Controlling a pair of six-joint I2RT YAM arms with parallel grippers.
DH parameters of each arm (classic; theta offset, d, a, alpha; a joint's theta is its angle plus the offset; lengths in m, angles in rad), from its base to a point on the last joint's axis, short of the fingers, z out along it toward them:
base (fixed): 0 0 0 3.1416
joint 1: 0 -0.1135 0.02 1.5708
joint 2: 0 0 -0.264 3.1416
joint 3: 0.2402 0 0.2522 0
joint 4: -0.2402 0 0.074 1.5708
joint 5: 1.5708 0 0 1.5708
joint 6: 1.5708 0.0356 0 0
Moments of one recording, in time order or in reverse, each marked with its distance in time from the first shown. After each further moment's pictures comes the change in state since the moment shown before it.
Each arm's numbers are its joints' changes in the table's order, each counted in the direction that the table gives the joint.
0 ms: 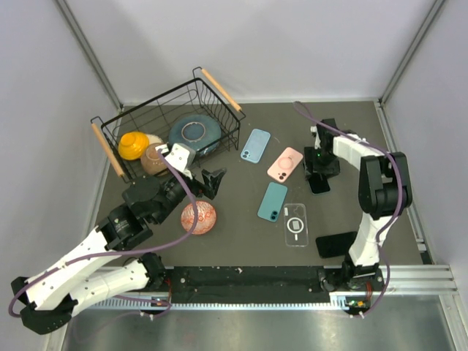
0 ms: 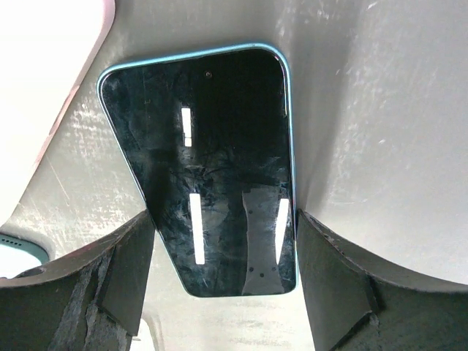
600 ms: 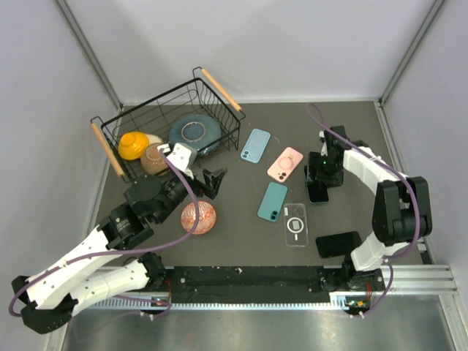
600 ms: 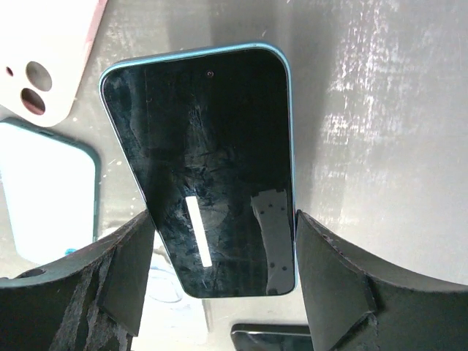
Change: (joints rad) left arm 0.000 0.009 0.000 0.000 0.000 0.000; right arm -0.011 -0.264 -0.211 -0.008 -0.068 0.141
